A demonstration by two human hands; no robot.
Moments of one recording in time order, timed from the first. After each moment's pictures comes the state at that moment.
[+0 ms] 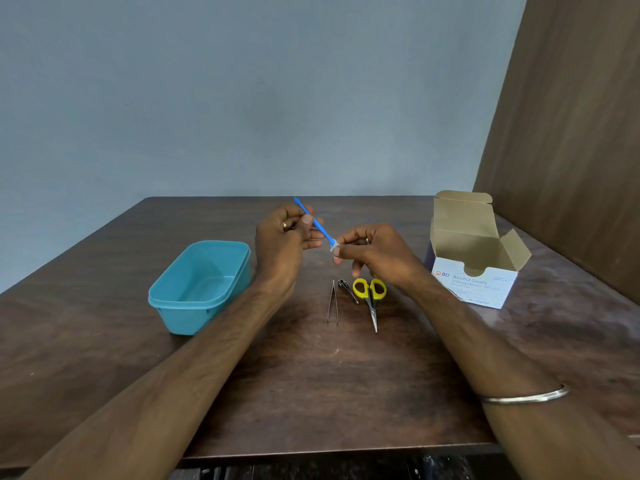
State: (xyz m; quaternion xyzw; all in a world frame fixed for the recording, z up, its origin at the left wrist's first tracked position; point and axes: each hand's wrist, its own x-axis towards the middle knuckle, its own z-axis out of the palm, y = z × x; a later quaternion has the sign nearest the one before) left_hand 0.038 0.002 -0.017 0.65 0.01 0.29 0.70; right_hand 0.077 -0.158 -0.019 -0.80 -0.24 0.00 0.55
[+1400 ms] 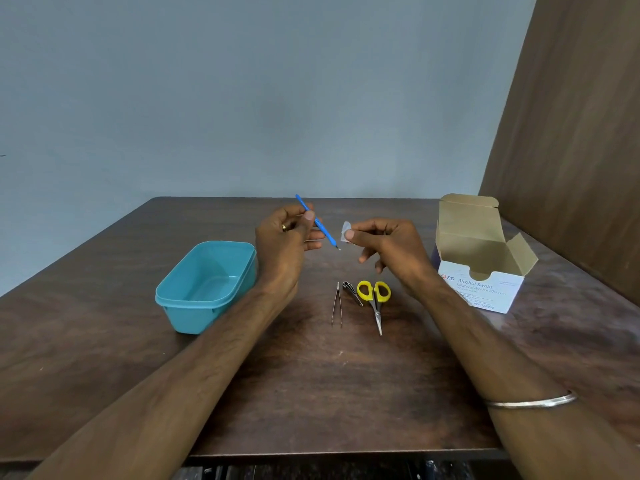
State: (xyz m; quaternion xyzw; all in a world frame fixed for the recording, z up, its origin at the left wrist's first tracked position) left_hand 0.039 0.003 -0.017 0.61 0.03 0.30 0.73; right_hand 0.083 -0.160 -0.018 -0.74 -0.19 -0.05 0.64
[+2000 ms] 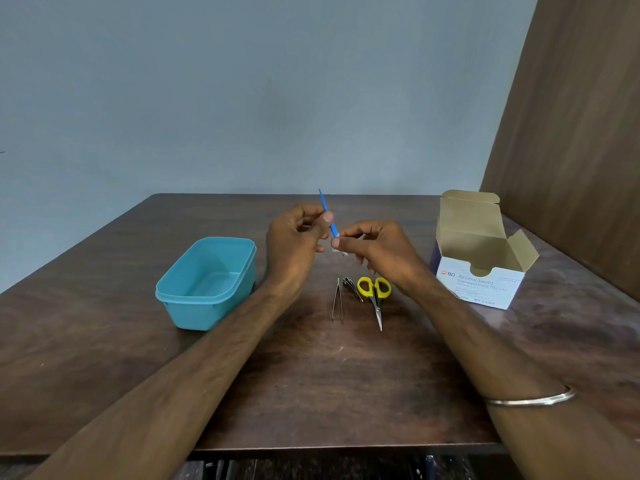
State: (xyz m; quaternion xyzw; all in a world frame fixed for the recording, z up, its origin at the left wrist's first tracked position) left_hand 0.033 -0.004 -0.019 0.70 -0.01 0.31 0.65; right_hand 0.076 -0.150 -0.020 -0.77 -0.24 -0.04 0.59
